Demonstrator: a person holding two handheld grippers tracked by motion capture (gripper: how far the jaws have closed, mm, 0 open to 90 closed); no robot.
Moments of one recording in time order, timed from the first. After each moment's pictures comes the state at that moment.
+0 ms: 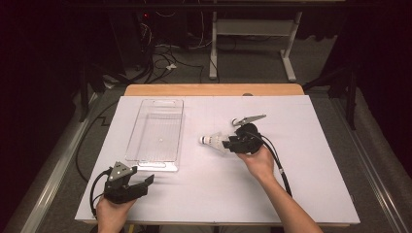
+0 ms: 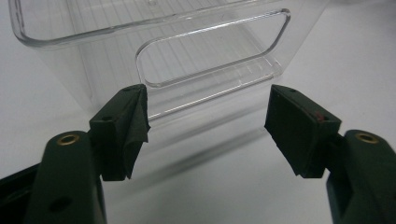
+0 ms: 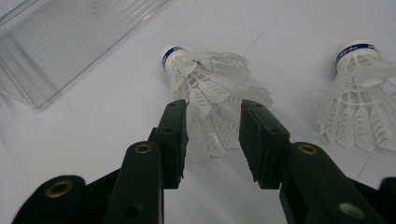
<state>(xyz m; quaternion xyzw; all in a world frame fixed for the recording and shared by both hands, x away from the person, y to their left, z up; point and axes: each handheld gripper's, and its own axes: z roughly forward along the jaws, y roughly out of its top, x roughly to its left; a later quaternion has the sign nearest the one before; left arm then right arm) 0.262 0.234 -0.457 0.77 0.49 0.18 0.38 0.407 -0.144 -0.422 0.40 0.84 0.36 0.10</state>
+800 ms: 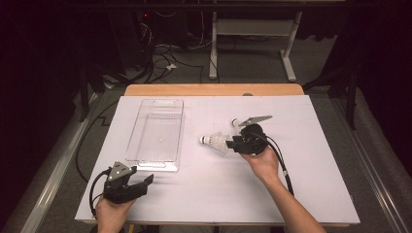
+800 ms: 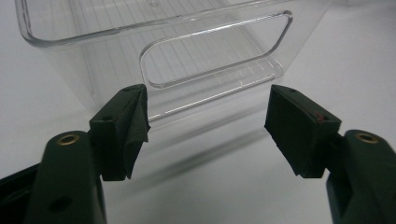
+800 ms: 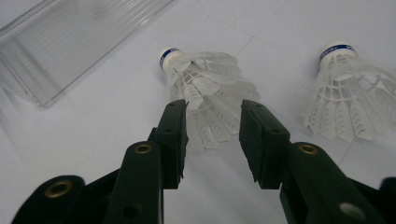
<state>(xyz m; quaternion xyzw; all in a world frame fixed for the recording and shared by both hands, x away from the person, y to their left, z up) 0.263 0.236 -0.457 0.76 0.49 0.18 0.38 0.400 -0.157 -0.416 0.40 0.83 0.37 0.11</state>
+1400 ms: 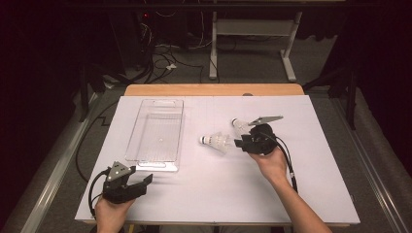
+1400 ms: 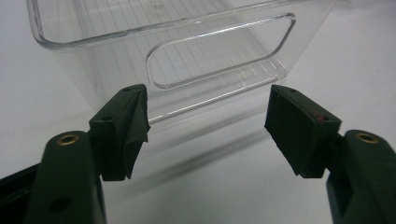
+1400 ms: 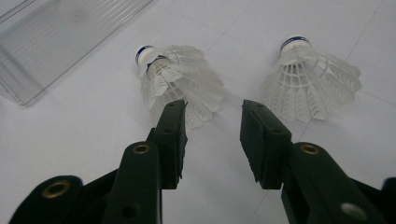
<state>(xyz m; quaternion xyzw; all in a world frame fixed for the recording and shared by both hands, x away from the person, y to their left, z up) 0.262 0.238 -0.456 0.76 0.49 0.18 0.38 0.397 -0.179 -0.412 0.42 0.82 0.37 0.13</state>
